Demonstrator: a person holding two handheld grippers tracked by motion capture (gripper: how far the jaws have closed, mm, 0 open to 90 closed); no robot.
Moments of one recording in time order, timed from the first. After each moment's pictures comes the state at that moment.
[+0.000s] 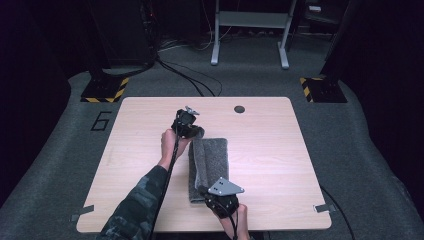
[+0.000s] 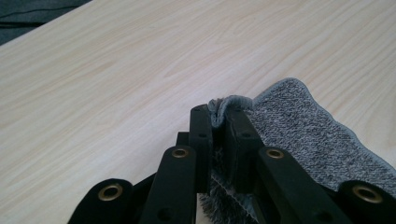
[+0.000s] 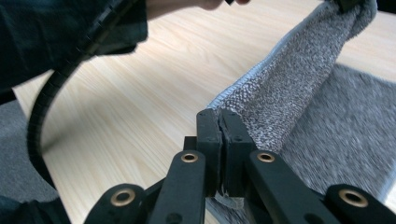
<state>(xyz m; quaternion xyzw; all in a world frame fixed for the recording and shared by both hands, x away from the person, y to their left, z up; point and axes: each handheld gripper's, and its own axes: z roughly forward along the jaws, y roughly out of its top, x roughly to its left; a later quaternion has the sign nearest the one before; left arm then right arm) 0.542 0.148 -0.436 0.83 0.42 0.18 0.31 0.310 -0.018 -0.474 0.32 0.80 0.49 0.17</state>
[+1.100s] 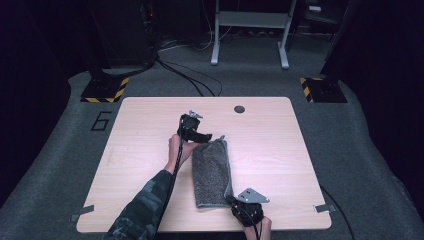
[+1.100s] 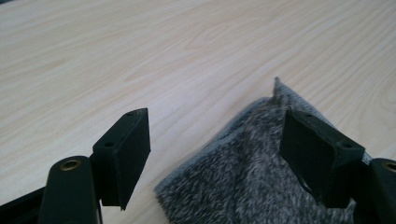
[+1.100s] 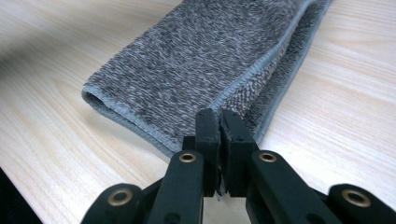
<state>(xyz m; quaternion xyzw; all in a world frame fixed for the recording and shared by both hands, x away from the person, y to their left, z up) 0.544 0.140 -0.459 0.82 0.42 0.14 0.36 0.298 -0.087 -0.517 0.41 0.78 0.43 0.18</state>
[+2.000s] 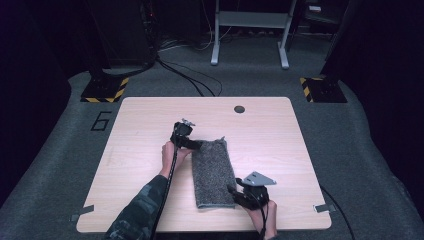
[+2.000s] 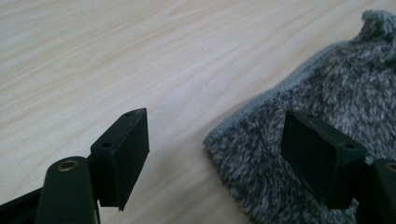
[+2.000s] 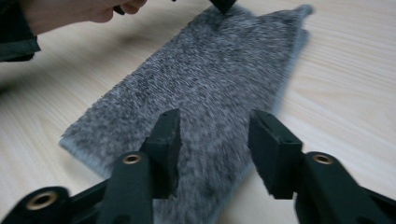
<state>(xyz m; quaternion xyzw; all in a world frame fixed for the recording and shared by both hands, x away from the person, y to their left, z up) 0.543 0.163 -0.499 0.82 0.45 0.16 0.31 0.335 -0.100 -0.486 0.40 0.79 0.44 0.17</state>
